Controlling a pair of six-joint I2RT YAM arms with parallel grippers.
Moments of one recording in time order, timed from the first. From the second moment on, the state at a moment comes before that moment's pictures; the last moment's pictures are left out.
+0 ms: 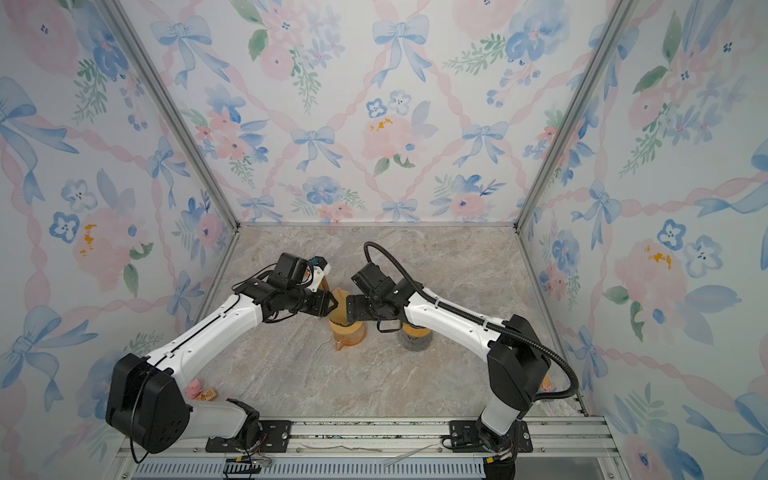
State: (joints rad) left arm -0.43 1.36 1.05 -0.65 0.23 -0.17; right arm 0.88 1.68 1.36 -0.67 0.04 0.68
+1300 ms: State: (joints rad) left arm -0.37 1.34 1.06 -0.65 0.31 -0.17; right arm 0.82 1.69 1.42 -0.62 -0.01 0.57
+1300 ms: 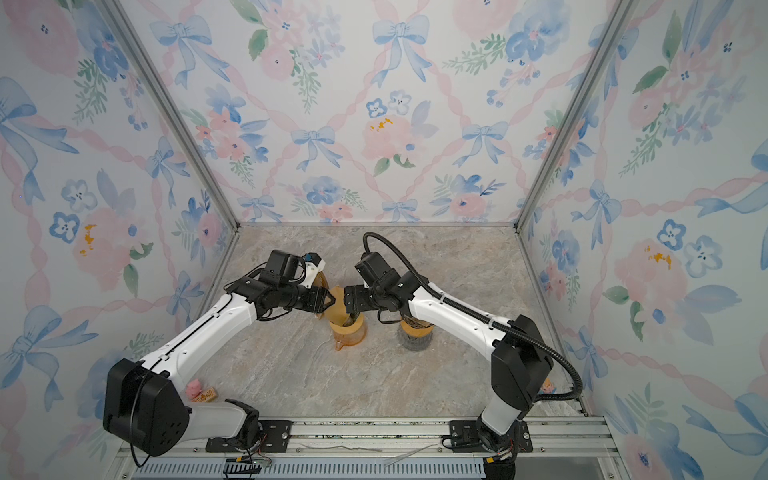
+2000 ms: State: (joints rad) left arm -0.37 1.39 1.04 -0.65 0.30 -0.20; right arm 0.80 1.73 1.35 -0.60 0.00 0.57
